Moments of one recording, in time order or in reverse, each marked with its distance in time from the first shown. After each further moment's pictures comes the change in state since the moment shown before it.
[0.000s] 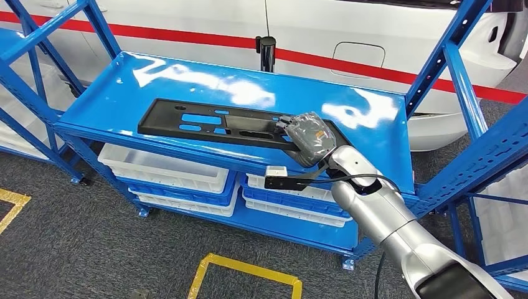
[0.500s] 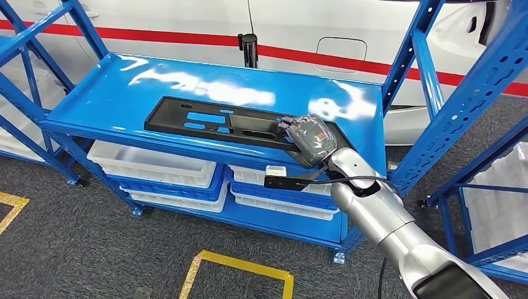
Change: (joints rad) left arm -0.009 0.004 0.000 -0.002 -0.012 -0.013 -0.009; right arm 0.017 0.018 -0.027 0.017 0.053 -0.014 0.025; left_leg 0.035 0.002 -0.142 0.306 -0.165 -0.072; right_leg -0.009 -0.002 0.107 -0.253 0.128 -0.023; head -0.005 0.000
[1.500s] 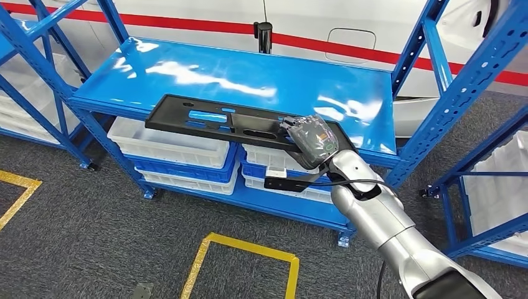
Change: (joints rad) left arm -0.016 -0.002 0.000 -0.003 -0.011 0.002 -0.003; right arm 0.029 0.008 -0.046 -0.038 0.049 0.004 0.014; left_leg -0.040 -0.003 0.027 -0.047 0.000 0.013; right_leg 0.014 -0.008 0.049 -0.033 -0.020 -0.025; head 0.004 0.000
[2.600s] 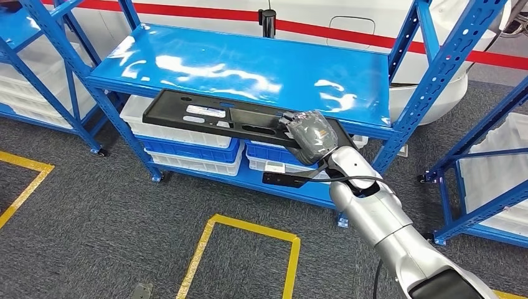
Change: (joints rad) left arm 0.001 -0.003 0.009 -0.001 0.010 0.001 0.000; right arm -0.004 0.027 -0.047 0.008 0.029 0.009 -0.006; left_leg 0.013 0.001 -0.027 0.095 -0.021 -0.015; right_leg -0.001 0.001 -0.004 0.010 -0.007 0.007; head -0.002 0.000
